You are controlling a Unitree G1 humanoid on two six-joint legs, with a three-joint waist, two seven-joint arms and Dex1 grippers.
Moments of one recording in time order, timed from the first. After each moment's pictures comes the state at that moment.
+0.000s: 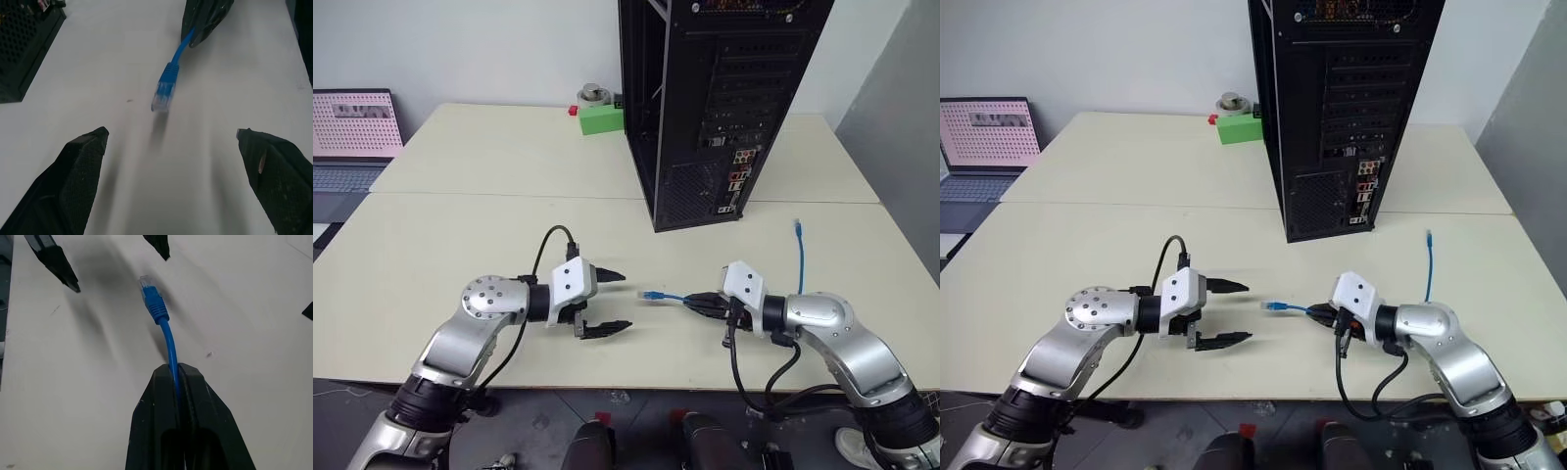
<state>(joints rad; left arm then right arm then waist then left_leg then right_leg) -0.33 0.69 -0.18 -0.14 -0.26 0.23 -1.12 -0.26 -0.62 0.23 -0.37 0.23 0.49 0.88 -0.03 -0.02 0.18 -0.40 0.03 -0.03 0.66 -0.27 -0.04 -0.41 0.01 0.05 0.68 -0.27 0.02</state>
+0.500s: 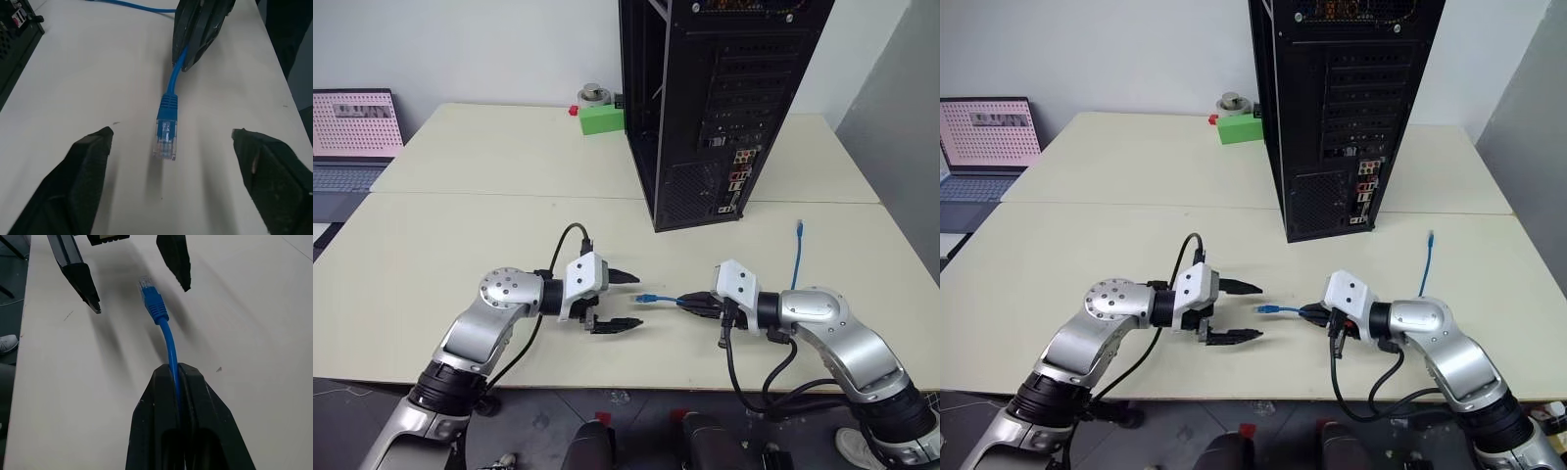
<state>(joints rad) -0.38 0.64 -0.21 -0.08 -0.26 0.23 -1.19 -0.29 -0.62 0.26 -0.39 0.23 0.51 0.89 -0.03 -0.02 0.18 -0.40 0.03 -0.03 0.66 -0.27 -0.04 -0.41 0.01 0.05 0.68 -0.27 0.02</state>
